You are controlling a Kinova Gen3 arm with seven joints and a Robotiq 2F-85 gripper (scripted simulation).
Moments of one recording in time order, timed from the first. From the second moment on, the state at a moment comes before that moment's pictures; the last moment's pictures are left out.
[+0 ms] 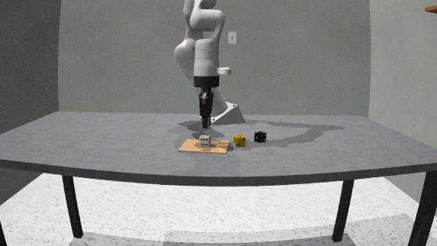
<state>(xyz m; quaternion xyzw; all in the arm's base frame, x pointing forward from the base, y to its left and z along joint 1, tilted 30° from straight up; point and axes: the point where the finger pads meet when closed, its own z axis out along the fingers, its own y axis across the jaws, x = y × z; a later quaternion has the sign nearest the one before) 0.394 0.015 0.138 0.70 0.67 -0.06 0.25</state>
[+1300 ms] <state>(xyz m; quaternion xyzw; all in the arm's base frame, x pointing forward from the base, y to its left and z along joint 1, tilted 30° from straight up) 0.397 0.005 0.126 0.70 0.67 -0.06 0.25</state>
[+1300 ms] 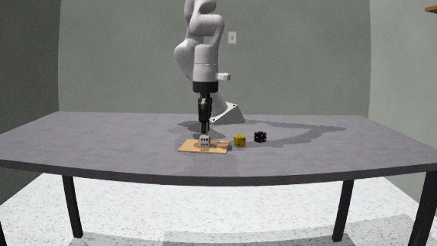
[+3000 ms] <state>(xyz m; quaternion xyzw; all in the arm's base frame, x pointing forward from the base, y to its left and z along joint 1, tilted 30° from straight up) 0.386 0.020 0.161 0.70 0.66 -0.07 0.25</state>
